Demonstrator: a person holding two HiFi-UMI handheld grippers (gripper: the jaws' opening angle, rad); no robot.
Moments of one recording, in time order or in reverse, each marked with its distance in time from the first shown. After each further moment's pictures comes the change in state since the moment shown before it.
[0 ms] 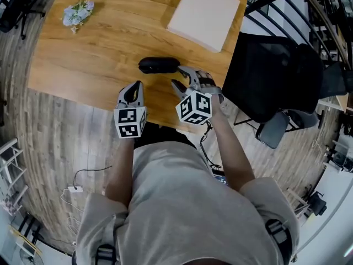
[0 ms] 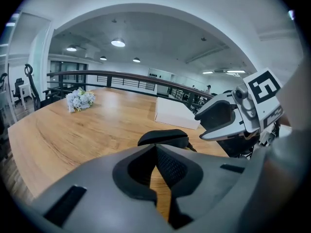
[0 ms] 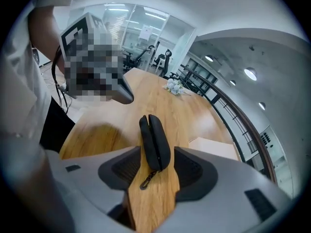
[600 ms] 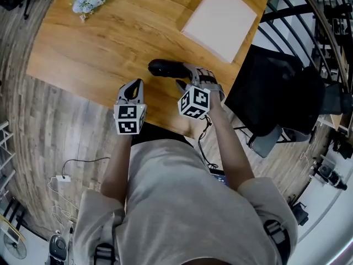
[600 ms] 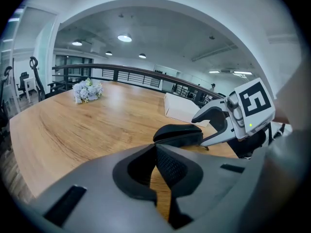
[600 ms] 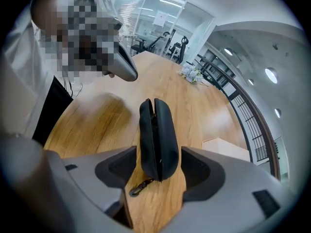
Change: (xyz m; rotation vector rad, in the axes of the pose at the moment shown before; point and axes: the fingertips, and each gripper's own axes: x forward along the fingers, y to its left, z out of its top) left arm 0.014 0.038 -0.016 -0.057 0.041 0.029; right arm 0.065 0.006 -0.016 -0.132 0.120 0.118
